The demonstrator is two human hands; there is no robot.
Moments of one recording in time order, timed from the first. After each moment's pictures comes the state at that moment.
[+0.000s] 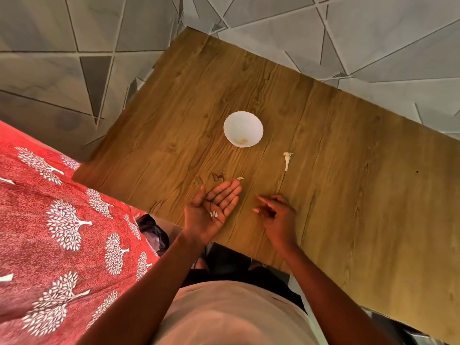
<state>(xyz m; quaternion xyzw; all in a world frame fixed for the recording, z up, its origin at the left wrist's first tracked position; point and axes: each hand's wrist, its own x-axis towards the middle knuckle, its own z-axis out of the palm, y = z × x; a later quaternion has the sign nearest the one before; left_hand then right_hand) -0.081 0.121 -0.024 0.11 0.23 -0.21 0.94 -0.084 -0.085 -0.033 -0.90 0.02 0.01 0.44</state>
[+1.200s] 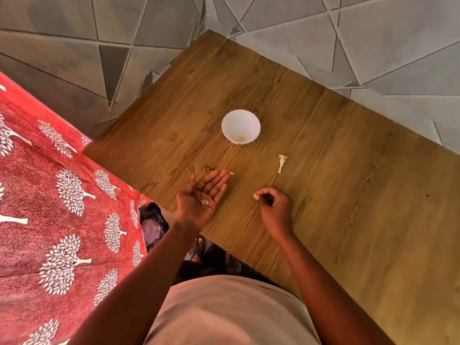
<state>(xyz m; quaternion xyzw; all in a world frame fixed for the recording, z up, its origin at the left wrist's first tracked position) -0.079 0.085 -0.015 0.18 0.28 -0.07 0.94 -0.051 -0.121 -0.023 -0.85 0.07 0.10 0.52</state>
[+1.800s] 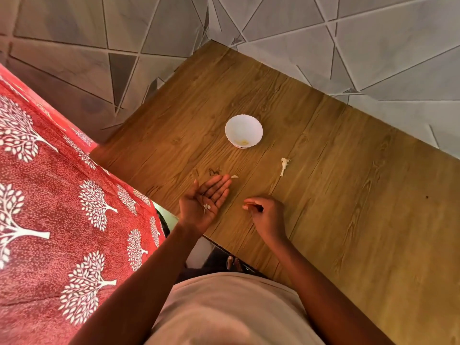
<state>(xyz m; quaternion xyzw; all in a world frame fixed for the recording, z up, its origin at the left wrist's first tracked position) -0.088 0.091 -0.019 0.18 0.27 -0.08 0.94 -0.068 -0.103 -0.032 -0.89 -0.07 0.08 0.45</state>
